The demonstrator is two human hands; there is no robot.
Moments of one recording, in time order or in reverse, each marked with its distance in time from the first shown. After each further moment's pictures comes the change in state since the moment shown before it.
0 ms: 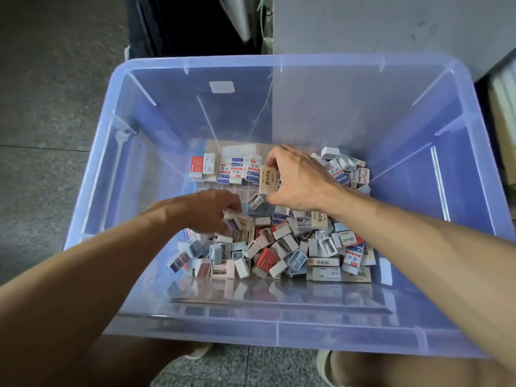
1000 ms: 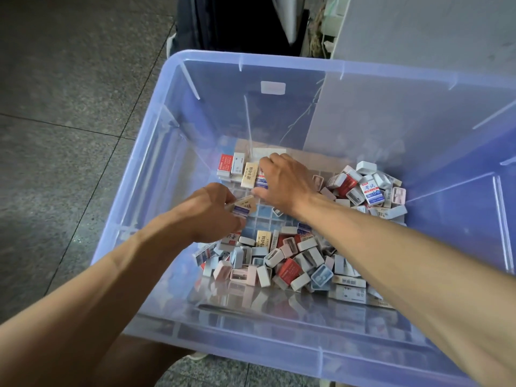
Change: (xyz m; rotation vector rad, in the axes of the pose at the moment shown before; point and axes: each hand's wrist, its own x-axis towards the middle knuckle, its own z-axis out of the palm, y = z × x) left_hand -0.059 0.008 -0.009 -0.491 0.232 -0.359; right_hand 0.067 -0.018 0.069 -0.304 0.146 -0.201
